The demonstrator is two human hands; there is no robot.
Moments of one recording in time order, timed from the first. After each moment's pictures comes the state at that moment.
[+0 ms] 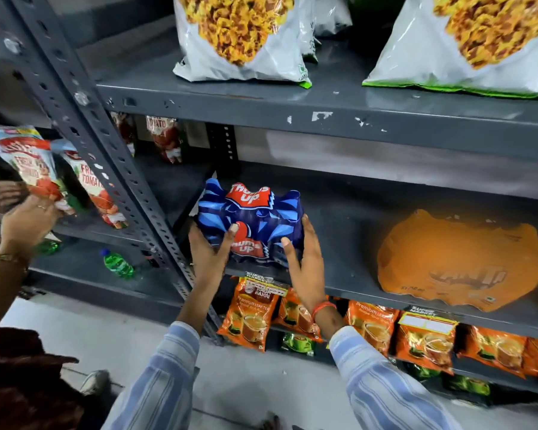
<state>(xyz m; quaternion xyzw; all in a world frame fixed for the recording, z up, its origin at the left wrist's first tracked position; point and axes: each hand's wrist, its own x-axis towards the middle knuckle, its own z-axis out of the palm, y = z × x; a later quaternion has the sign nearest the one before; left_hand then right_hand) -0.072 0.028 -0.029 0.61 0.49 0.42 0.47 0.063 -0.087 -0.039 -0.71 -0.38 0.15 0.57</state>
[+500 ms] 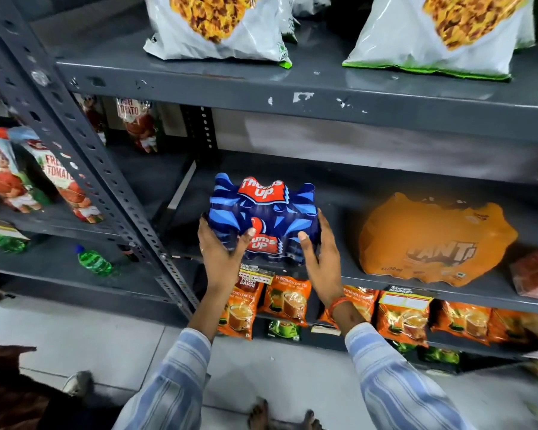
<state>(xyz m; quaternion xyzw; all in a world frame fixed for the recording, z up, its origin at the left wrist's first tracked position) -0.046 -0.015 -0.037 0.65 0.47 0.39 0.45 0.092 -0.131 -0.040 -0.73 -0.34 0.16 0.57</state>
